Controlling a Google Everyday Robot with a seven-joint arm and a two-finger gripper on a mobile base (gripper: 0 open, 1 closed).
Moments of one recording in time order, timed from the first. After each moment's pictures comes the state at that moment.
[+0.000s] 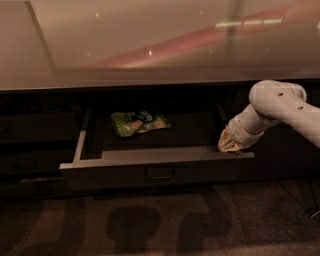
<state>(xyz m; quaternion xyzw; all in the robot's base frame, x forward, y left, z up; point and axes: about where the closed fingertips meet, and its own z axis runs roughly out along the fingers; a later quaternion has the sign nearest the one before) 0.597 -0.250 0.648 -0.85 0.51 -0.02 0.15</state>
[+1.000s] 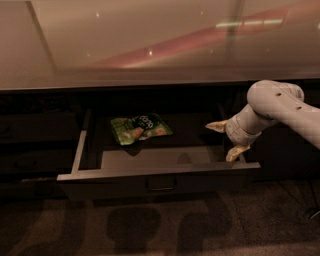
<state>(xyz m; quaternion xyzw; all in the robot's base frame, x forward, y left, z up) 0.597 -0.249 0.648 -0.85 0.51 -0.02 0.15</state>
